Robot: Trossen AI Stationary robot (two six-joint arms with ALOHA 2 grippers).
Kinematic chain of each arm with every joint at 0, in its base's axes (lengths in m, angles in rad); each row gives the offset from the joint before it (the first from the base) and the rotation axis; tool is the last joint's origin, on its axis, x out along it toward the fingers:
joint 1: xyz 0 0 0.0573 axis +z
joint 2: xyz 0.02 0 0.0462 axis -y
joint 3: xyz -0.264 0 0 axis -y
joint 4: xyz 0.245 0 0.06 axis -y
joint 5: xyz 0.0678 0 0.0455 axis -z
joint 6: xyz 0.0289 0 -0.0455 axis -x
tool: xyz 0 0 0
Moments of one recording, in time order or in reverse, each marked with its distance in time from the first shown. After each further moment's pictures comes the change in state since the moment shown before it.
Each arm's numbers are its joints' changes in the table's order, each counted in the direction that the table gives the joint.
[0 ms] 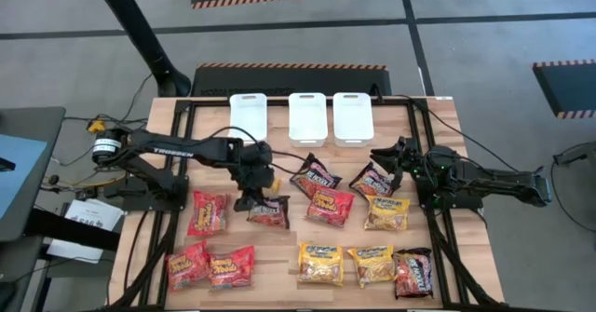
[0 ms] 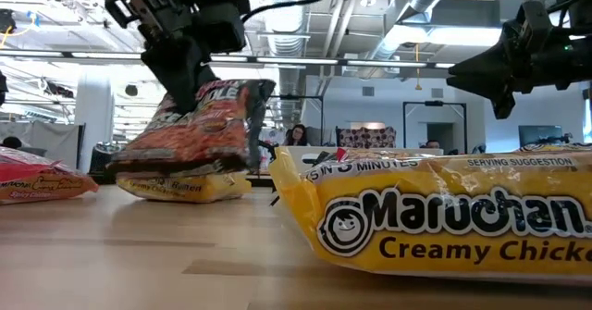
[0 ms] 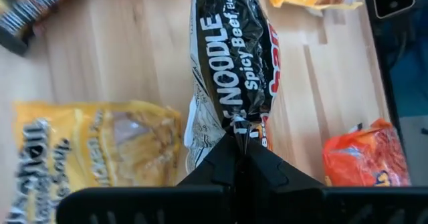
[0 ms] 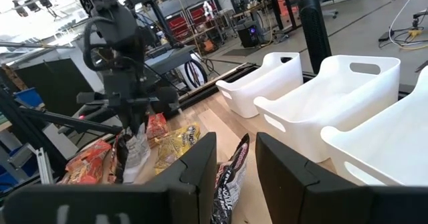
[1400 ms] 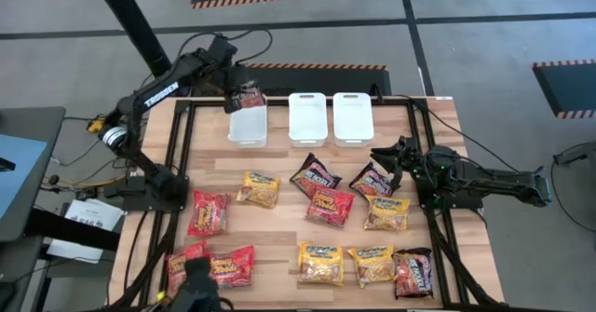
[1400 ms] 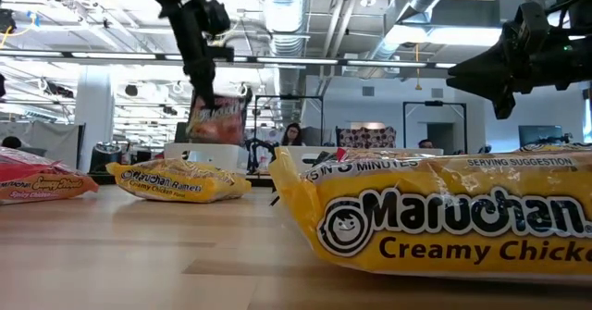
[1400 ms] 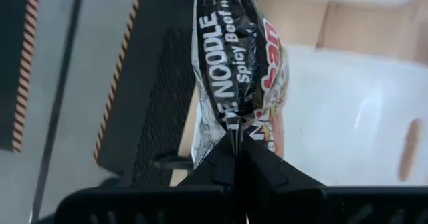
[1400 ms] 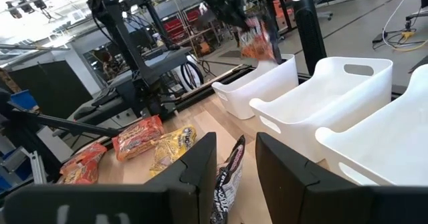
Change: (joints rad) left arm 0.804 -0.123 0.489 -0.322 -0.469 -0.617; right arm 0.000 0.000 0.000 0.000 0.018 0.000
